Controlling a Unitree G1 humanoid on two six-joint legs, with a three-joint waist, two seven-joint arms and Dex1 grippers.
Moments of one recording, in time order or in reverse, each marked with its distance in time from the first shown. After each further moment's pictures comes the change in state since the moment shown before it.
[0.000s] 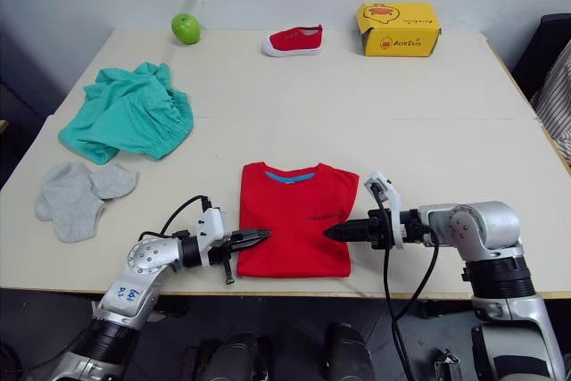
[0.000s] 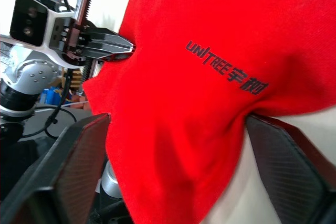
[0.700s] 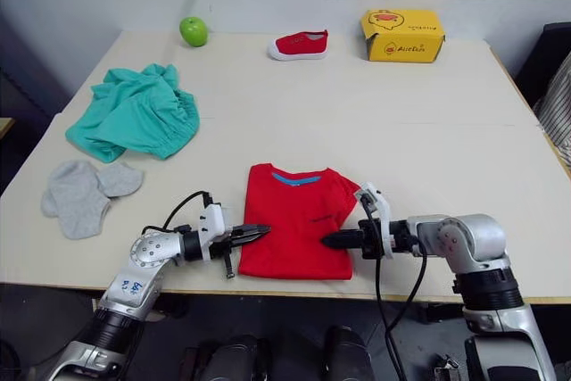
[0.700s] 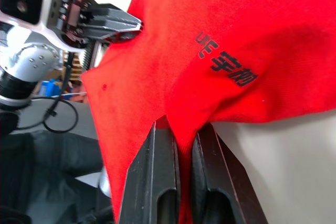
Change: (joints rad) left arm -0.065 0.003 -0.010 0.102 0.002 -0.067 -0.015; right arm 0.079 0.004 0.012 -0.058 0.004 -0.089 -0.027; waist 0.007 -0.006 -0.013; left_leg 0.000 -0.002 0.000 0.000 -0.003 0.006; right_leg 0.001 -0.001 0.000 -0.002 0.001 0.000
